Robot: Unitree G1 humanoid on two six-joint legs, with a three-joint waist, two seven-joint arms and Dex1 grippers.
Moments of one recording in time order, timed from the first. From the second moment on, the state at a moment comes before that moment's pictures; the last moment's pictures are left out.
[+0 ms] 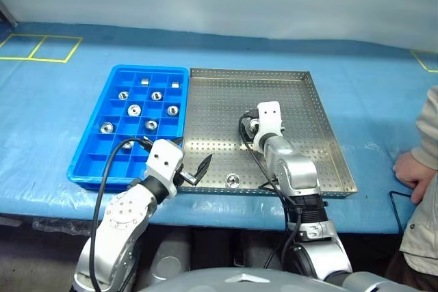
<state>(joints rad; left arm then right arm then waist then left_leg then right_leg) 0.18 0.29 -0.20 -0.76 -0.14 0.64 -0.31 -0.40 0.00 0.00 0.03 0.02 0.77 0.01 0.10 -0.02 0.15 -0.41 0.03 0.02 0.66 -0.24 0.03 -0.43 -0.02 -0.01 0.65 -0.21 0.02</state>
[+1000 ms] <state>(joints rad) 0.44 0.14 -0.01 -0.88 -0.06 0.57 -0.05 -0.58 0.03 0.38 -0.07 0.06 0.78 0.33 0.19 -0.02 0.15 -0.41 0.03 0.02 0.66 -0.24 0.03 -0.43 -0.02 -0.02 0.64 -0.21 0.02</state>
